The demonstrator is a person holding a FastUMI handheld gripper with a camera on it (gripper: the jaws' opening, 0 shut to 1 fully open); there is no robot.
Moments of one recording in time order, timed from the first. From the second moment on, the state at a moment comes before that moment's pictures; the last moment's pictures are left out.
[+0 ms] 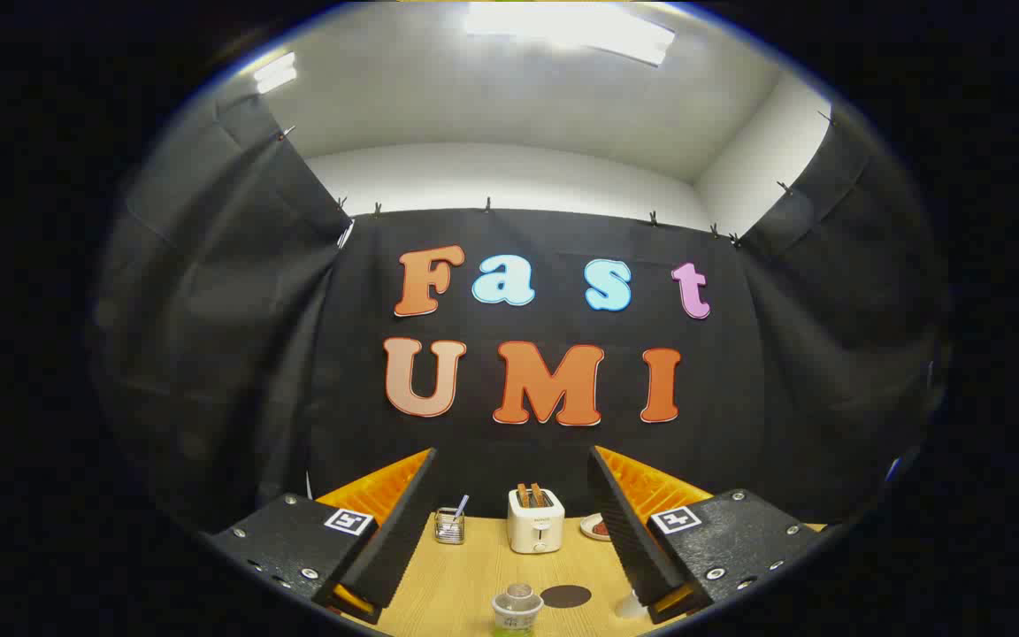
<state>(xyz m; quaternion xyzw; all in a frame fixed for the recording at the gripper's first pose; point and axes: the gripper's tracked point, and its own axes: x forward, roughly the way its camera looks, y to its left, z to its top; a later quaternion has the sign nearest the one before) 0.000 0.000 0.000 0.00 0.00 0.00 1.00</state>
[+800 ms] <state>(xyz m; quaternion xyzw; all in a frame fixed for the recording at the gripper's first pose) -0.006 -0.009 -0.016 -0.02 0.03 -0.04 1.00</state>
